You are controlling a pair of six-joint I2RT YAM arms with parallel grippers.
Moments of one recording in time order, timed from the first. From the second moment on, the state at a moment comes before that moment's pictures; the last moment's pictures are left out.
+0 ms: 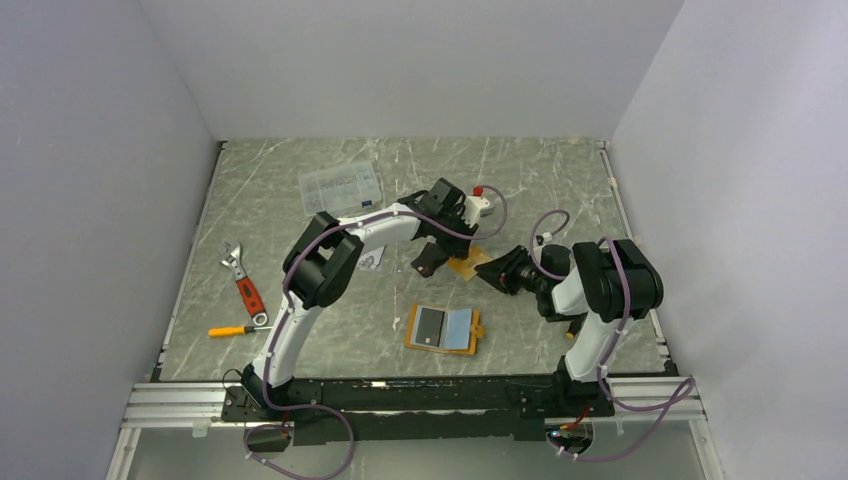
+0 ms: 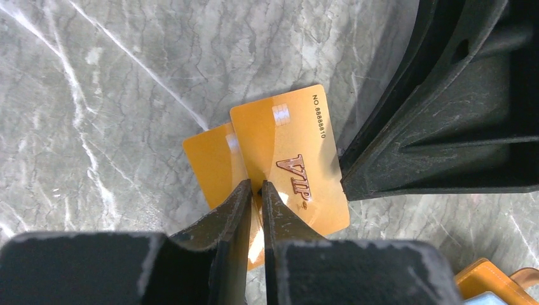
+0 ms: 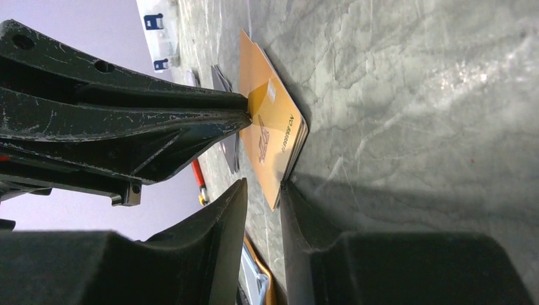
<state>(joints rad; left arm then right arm) -0.76 2.27 1.73 -0.34 0.42 0.09 0.09 1.82 0.31 0.98 -0.64 1.11</state>
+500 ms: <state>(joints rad) -0.77 2.27 1.68 -0.28 0.51 0.06 0.09 1.77 0.22 1.03 -0.64 1.14</state>
